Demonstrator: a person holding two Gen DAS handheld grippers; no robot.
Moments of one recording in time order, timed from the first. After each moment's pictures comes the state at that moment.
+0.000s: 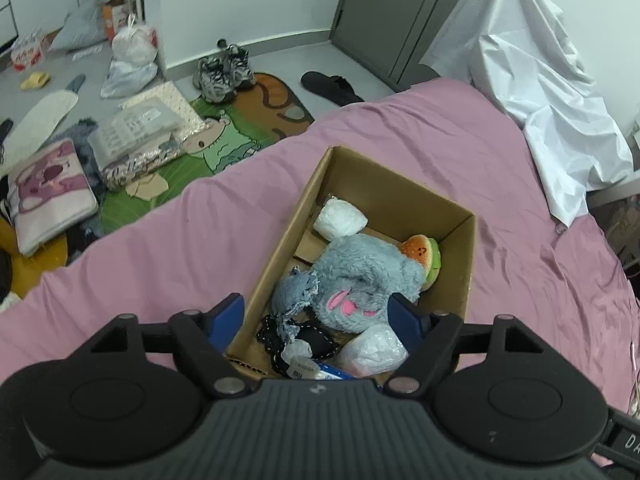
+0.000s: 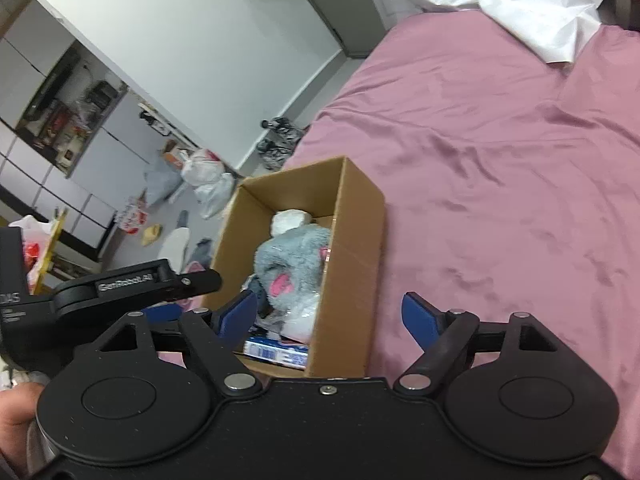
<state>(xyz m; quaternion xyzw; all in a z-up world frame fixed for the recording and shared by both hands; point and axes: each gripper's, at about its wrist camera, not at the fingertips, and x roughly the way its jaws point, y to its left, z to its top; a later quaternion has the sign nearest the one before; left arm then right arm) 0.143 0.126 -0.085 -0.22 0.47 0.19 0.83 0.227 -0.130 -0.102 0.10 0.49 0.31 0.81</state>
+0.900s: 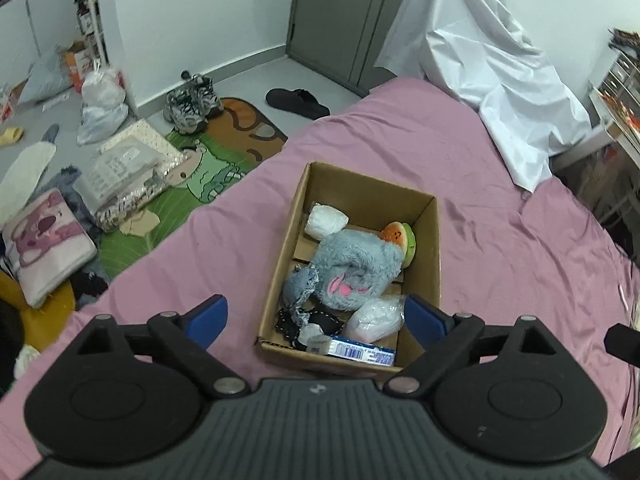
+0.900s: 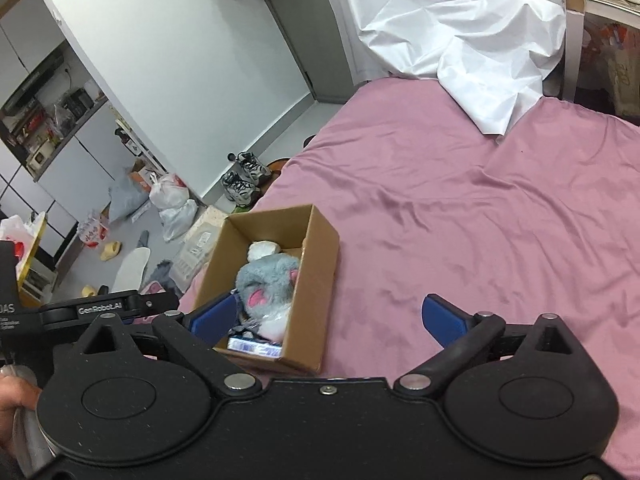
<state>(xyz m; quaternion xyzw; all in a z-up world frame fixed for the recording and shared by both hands) 0.110 0.123 -0.041 -0.16 0.46 0.13 0.86 0.185 -0.167 -0.031 0.06 0.44 0.26 0.86</state>
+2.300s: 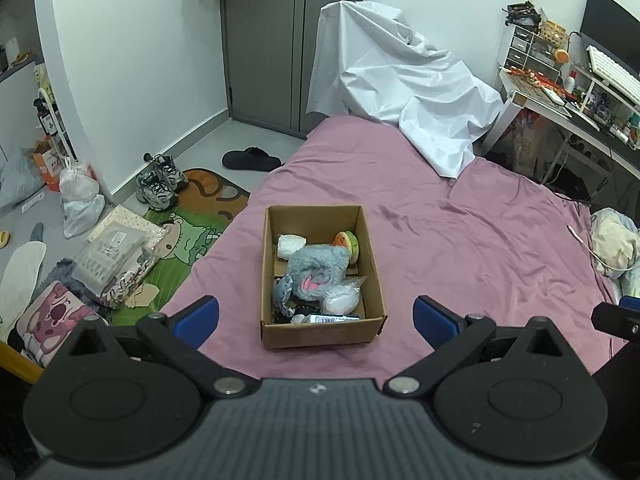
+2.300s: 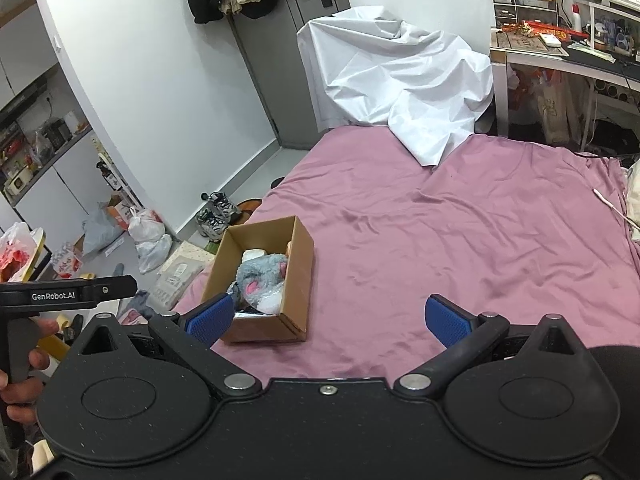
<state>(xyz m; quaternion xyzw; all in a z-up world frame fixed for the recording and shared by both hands) 0.018 0.077 0.045 -0.05 0.41 0.06 0.91 0.068 -0.208 0.019 0.06 0.37 0.19 0.91</state>
